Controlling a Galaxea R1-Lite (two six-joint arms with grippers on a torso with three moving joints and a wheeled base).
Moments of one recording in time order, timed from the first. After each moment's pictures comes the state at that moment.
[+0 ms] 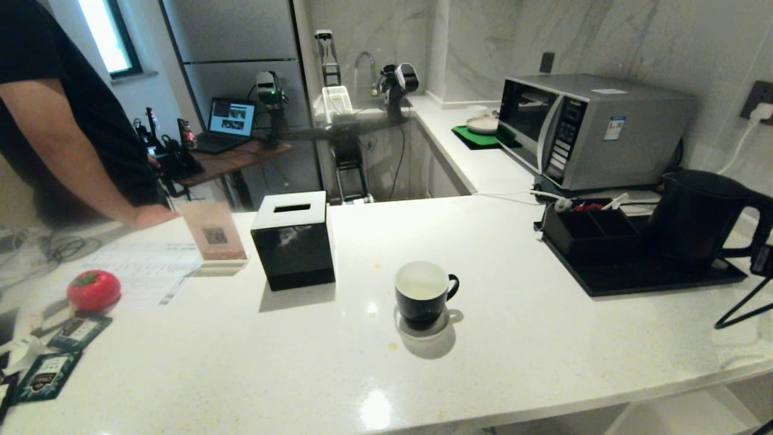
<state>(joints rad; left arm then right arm) 0.00 0.00 0.00 0.00 0.00 -0.05 -0.55 2.06 -0.81 -1.13 -0.22 -0.12</state>
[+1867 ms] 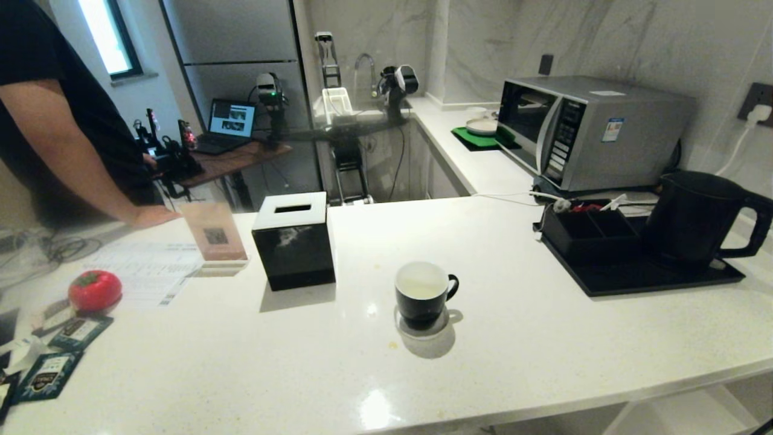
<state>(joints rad) 0.00 0.00 0.00 0.00 0.00 -0.05 -0.08 0.42 0.00 -0.01 0.01 -0.11</state>
